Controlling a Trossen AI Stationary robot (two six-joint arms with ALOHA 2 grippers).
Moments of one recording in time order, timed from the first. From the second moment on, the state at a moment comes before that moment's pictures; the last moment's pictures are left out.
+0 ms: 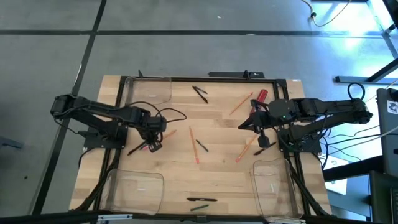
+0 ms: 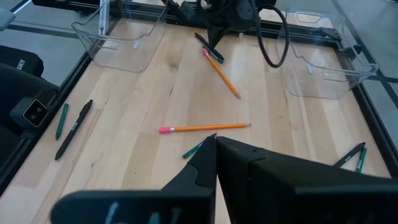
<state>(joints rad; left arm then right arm) -0.03 1.23 0.77 -0.91 0.13 -0.69 0.13 0.97 1.04 -0.63 0.03 -0.06</state>
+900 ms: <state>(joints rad) -0.20 1.39 0.72 -0.89 0.07 -0.81 0.13 0.97 1.04 -0.63 0.03 -0.06</state>
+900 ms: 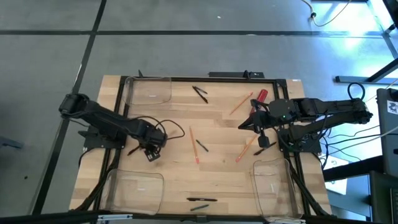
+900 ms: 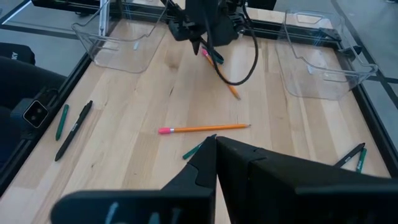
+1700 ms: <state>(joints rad) -0.20 1.52 0.72 -0.92 0.09 -0.83 0.13 0.97 1.04 -0.63 0.03 -0.06</state>
